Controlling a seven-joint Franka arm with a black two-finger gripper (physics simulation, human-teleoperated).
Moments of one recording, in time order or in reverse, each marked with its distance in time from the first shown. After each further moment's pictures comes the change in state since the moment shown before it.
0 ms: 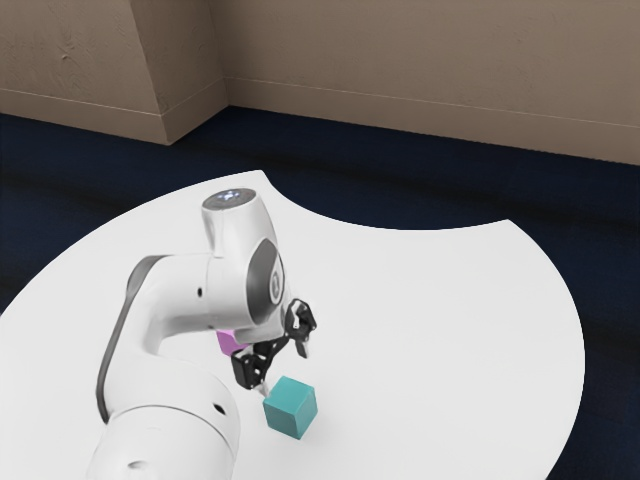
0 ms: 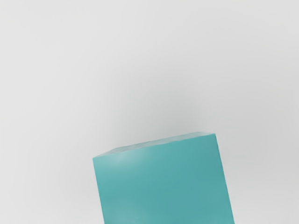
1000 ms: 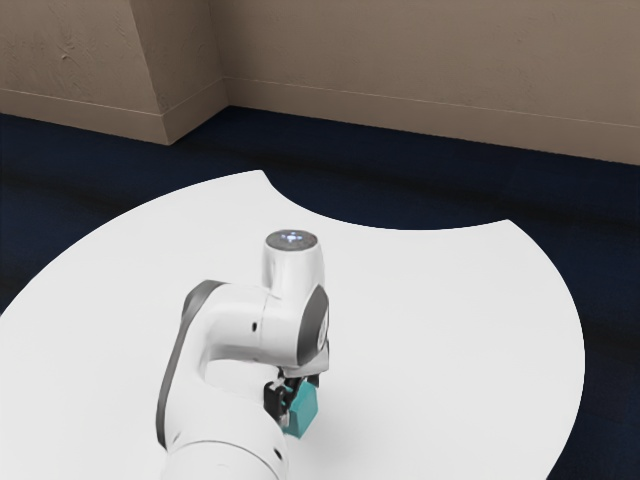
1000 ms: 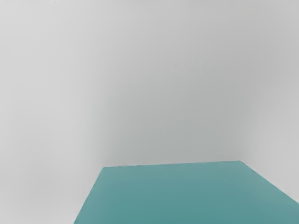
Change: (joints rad) arm 0.075 -0.095 -0.156 0.122 0.014 0.034 -0.249
